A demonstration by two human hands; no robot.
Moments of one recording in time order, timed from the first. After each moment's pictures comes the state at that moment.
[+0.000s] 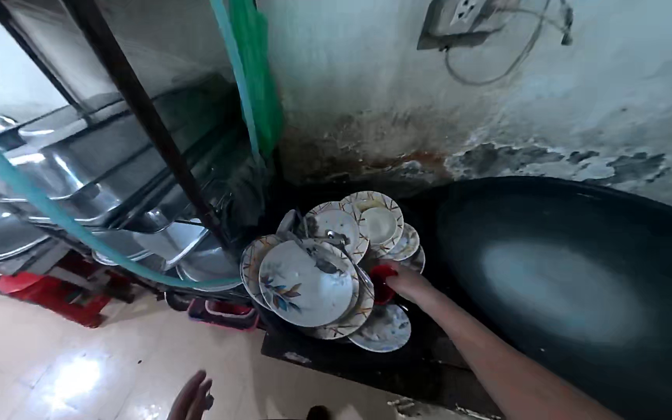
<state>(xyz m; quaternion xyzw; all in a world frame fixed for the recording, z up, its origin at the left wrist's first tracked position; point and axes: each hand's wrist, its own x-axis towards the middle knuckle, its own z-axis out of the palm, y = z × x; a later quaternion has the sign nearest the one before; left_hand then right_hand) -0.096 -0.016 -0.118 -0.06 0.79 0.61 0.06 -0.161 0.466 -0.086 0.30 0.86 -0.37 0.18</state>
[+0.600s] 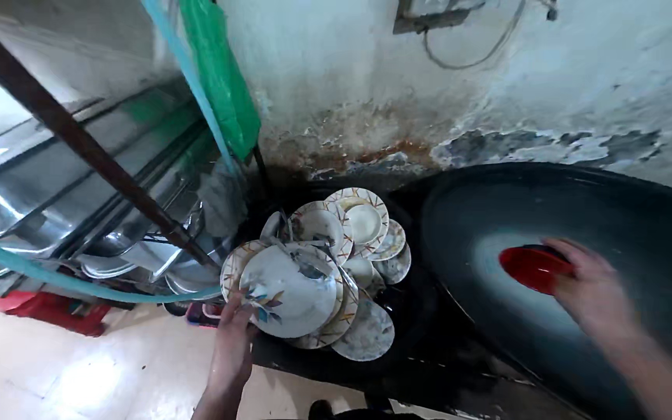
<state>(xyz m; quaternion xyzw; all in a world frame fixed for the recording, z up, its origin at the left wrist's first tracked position) -0.191 0.164 -0.047 -0.14 0.69 0.70 0.10 -0.012 0.650 -0.071 0.32 0.89 -0.25 -0.24</state>
